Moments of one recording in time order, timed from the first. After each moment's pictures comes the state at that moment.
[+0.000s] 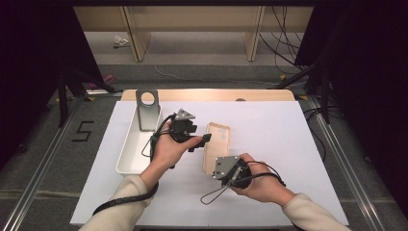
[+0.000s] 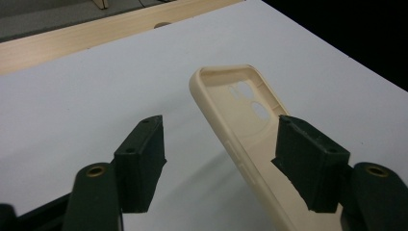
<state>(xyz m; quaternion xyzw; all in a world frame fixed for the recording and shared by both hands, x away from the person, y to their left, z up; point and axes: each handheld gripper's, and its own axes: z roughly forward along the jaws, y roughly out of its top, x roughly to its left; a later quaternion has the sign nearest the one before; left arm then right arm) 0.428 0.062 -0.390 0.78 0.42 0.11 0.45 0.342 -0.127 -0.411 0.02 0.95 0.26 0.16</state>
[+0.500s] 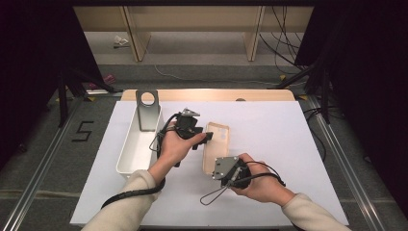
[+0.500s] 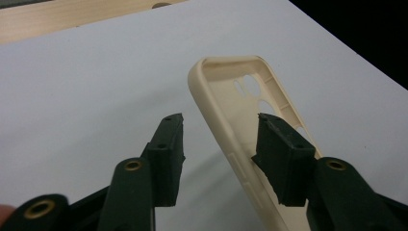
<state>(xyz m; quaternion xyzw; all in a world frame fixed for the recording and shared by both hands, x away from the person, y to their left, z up) 0.440 0.053 -0.398 0.78 0.44 0.08 0.43 0.341 -0.126 -0.410 0.02 0.95 0.26 0.17</state>
